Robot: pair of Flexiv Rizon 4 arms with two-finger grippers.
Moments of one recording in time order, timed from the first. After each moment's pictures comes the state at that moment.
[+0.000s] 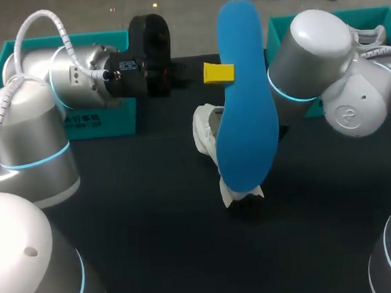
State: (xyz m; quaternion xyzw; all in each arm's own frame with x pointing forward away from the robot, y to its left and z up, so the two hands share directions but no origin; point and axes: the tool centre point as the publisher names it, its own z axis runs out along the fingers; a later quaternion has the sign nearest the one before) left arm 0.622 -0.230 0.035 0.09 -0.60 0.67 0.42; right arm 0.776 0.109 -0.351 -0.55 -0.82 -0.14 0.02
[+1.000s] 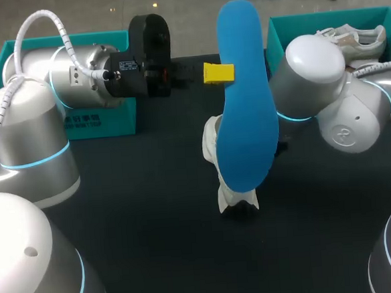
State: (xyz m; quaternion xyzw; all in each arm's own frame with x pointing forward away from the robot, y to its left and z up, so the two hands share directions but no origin) left arm 0.622 -0.230 0.035 0.09 -0.60 0.67 0.42; right arm 0.778 0.109 -0.393 -0.64 -0.75 -0.14 0.02
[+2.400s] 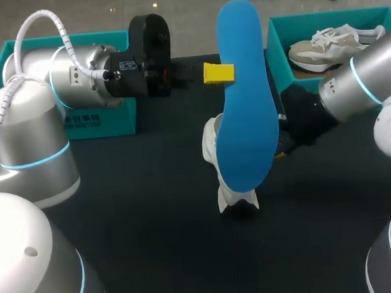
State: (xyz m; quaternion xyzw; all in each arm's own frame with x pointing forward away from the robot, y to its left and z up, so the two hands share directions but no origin) left arm 0.622 -0.230 0.035 0.09 -0.60 0.67 0.42; right arm 0.768 0.093 -0.294 -0.62 -0.70 -0.31 0.18
